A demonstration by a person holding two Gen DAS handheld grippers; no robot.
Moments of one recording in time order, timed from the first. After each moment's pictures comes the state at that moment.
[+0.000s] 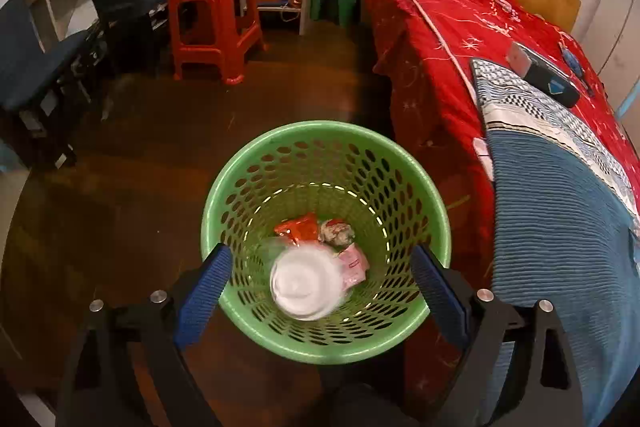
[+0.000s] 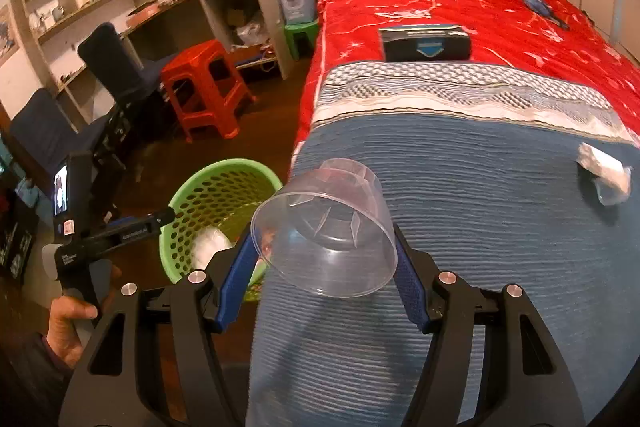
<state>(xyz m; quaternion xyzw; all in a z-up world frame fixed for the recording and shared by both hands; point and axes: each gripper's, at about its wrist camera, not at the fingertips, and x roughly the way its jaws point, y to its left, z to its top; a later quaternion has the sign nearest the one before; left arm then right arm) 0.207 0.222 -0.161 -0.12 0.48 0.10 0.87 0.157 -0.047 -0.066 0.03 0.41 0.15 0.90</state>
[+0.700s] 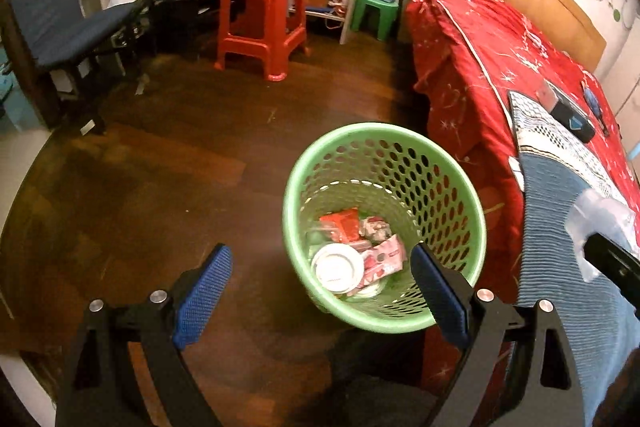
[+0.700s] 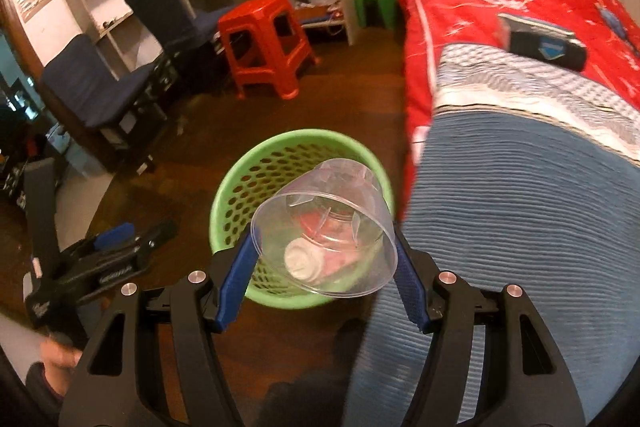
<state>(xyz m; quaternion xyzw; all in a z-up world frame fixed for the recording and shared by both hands) 0.142 0.282 -0.153 -0.16 0.45 0.15 0.86 0.198 0.072 -0.095 -0.01 0.46 0.25 0.85</state>
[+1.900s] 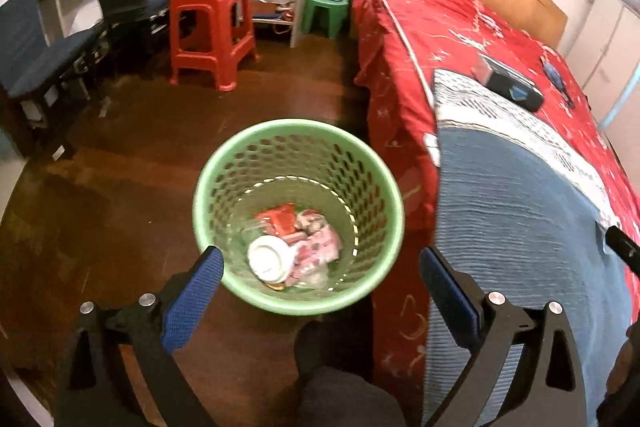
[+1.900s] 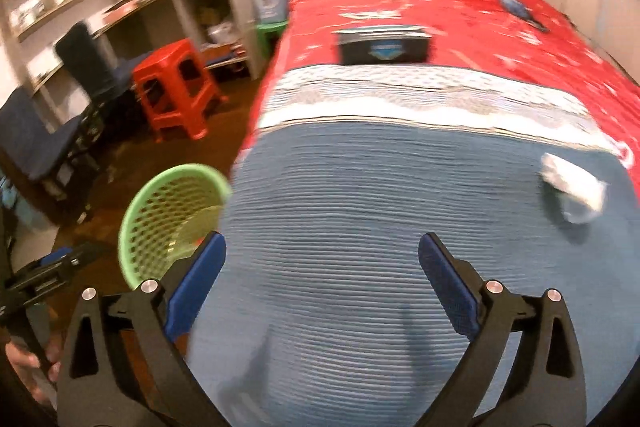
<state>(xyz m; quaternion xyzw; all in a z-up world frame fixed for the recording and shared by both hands) 0.152 0.180 -0.125 -0.13 0.45 0.08 0.88 0.177 -0.105 -0.070 0.01 0.41 0.09 0.91</state>
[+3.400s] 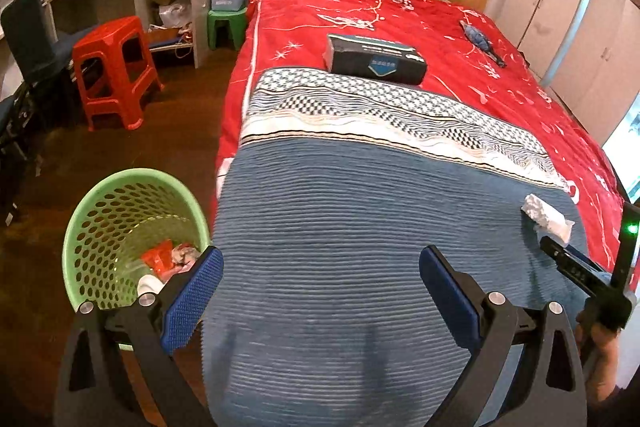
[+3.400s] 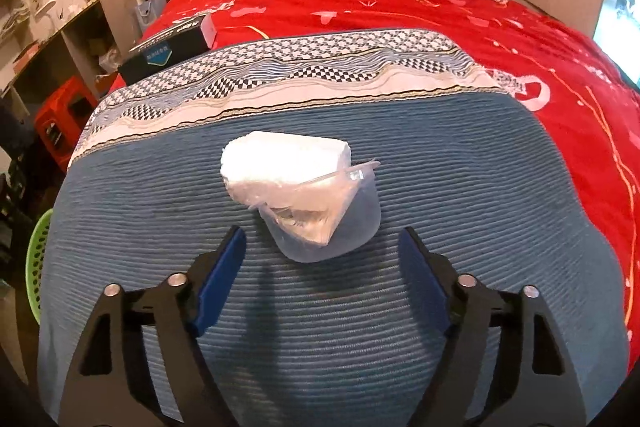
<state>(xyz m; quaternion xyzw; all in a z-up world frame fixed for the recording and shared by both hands) 0.233 -0.019 -0.090 -0.08 0.44 -0.03 0.89 0.224 -0.336 -0.122 0.06 0.43 -0.04 0.90</state>
